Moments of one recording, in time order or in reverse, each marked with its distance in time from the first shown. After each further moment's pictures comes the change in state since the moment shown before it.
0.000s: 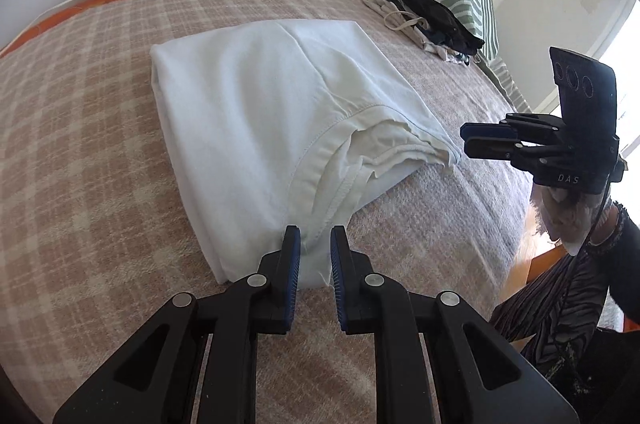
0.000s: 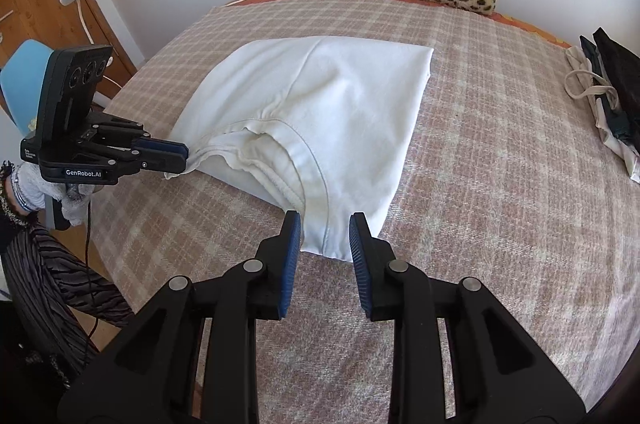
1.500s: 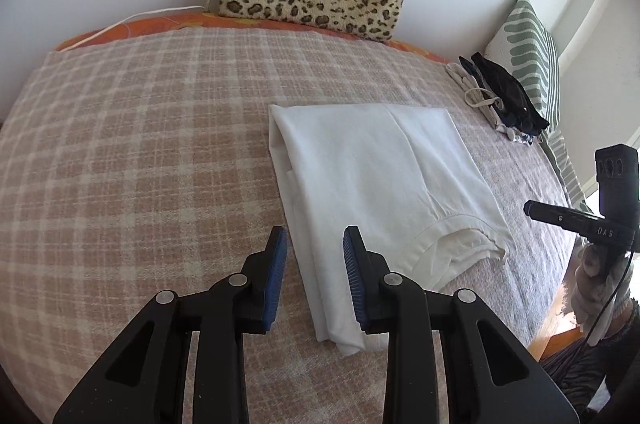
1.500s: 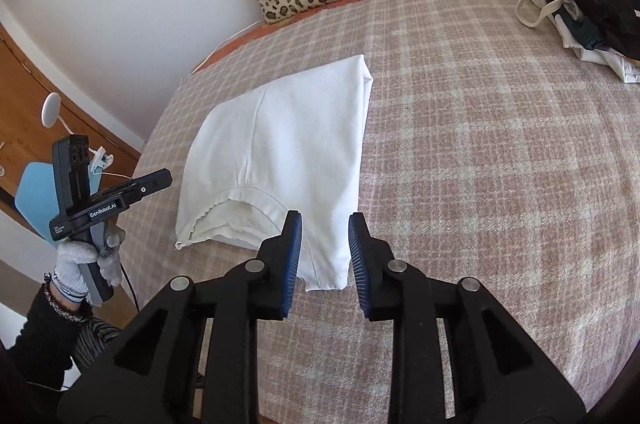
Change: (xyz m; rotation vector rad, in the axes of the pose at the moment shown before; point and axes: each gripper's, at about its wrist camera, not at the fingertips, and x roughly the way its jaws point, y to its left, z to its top) left arm -0.033 0.052 0.041 -0.211 -0.155 0.187; right arm -0.014 -0.053 0.014 0.331 -0.066 0.111
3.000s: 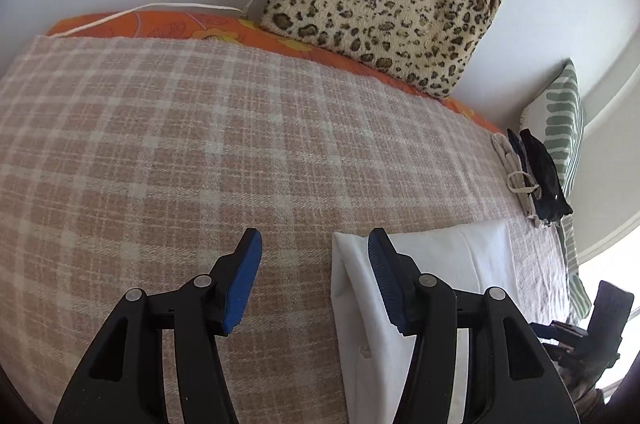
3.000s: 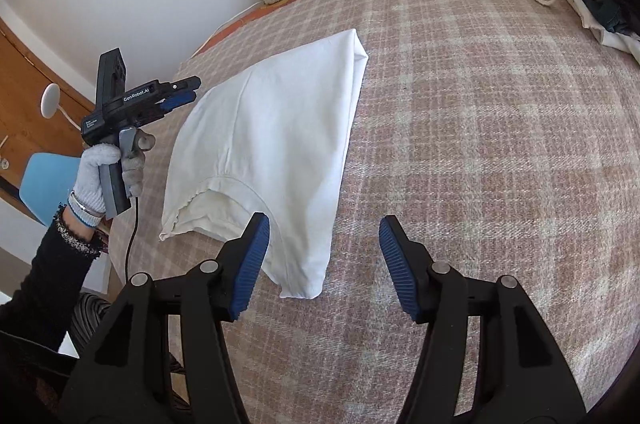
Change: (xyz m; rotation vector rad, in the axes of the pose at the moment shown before) left arm 0.062 0.071 0.081 -0.211 -0.014 -0.050; right arm 0.023 -0.022 0.000 0.019 0.083 0.066
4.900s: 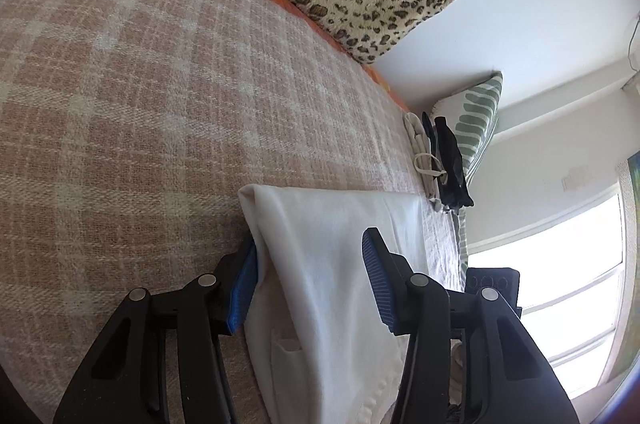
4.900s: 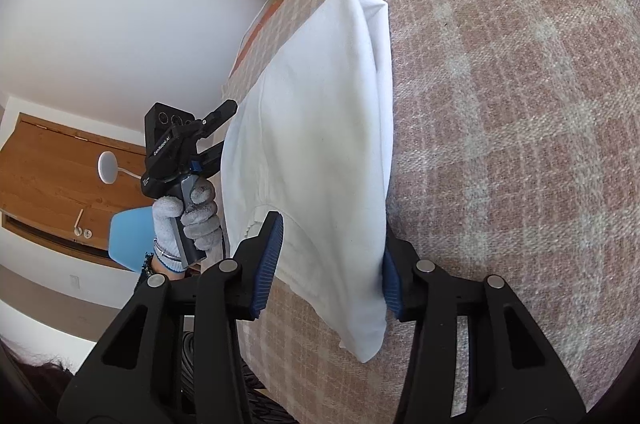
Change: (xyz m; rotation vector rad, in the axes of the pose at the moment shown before) left arm 0.041 0.005 -0.021 -0.115 0.184 -0.406; right arm 0.036 -0.010 -0.003 0.299 0.074 0.358
